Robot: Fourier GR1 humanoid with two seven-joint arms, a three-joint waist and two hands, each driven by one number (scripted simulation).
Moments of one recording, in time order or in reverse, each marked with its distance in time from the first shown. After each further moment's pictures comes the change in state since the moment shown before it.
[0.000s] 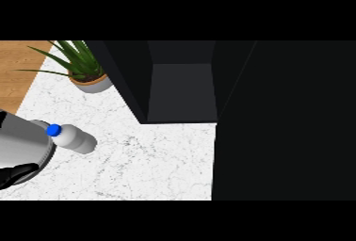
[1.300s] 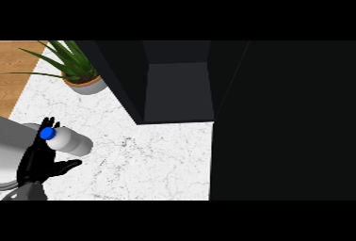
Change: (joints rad) left arm -0.294 0.044 0.012 1.105 -0.130 -0.241 -0.607; right arm 0.261 -0.068 0.081 -0.024 0.074 0.031 -0.238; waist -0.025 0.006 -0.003
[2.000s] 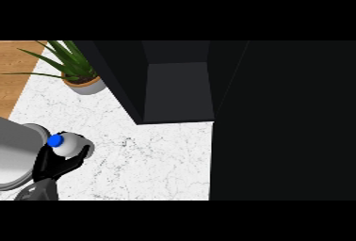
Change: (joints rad) left arm -0.123 0.013 -0.034 0.306 -0.120 0.042 -0.336; right arm 0.051 -0.038 0.001 0.004 0.014 0.000 -0.076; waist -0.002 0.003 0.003
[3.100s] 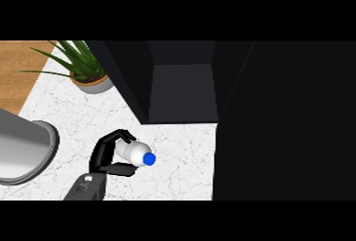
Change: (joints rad) left arm 0.003 -0.236 -0.247 -0.148 -0.158 0.238 -0.167; right arm 0.039 -0.030 0.020 0.003 0.009 -0.039 -0.027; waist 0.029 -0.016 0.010
